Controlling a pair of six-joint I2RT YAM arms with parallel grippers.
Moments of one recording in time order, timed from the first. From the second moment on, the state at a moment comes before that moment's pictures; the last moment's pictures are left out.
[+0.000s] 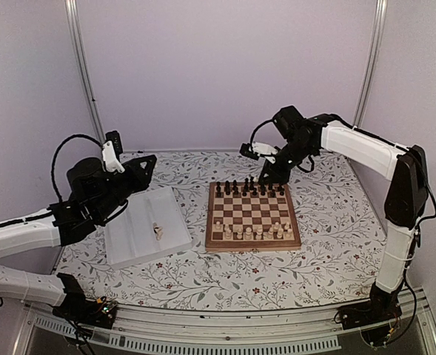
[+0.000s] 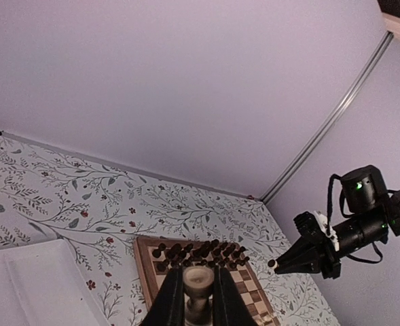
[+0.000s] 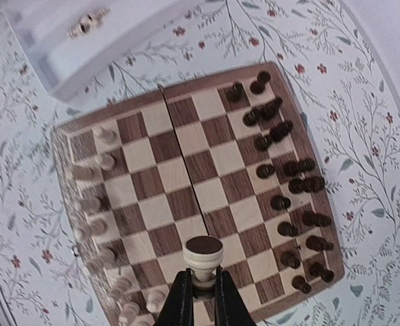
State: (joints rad) left arm -0.77 1.03 0.64 0.38 -0.35 -0.59; right arm 0.58 1.92 1.78 -0.90 -0.34 -0.60
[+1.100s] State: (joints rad) left arm -0.74 0.96 0.58 0.27 -0.32 -0.65; right arm 0.61 2.19 1.83 -1.25 0.28 -0.95
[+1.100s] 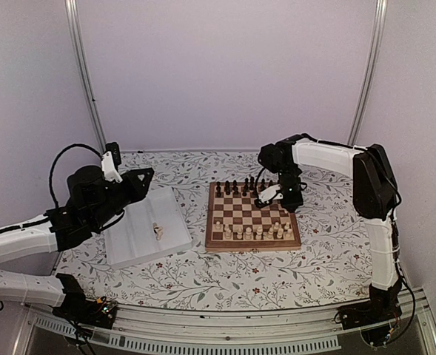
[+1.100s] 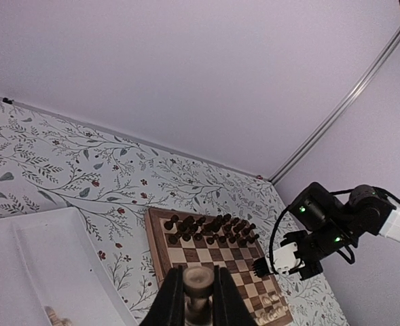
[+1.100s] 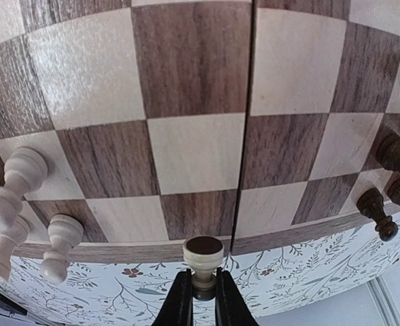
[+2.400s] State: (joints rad) left arm -0.72 1.09 0.60 0.24 -0.22 -0.64; right arm 0.54 2.15 1.85 -1.24 0.06 -0.91
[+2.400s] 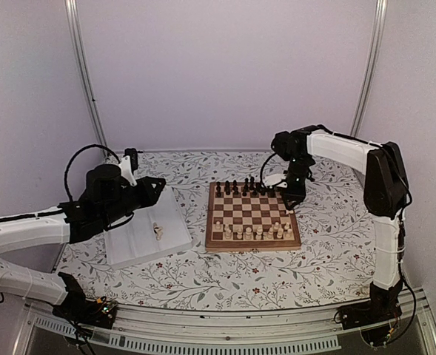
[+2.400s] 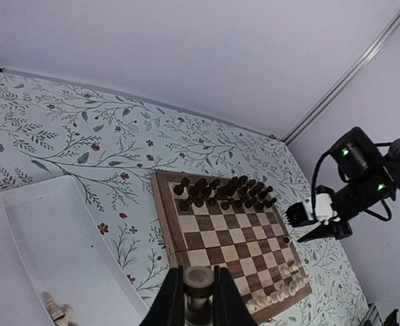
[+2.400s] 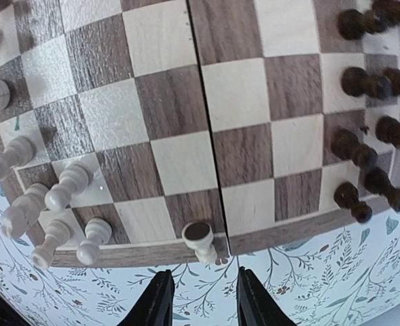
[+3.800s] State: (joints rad) left arm -0.59 1.68 0.93 -0.28 0.13 -0.68; right arm 0.37 1.90 1.39 -0.78 -0.31 -0.93
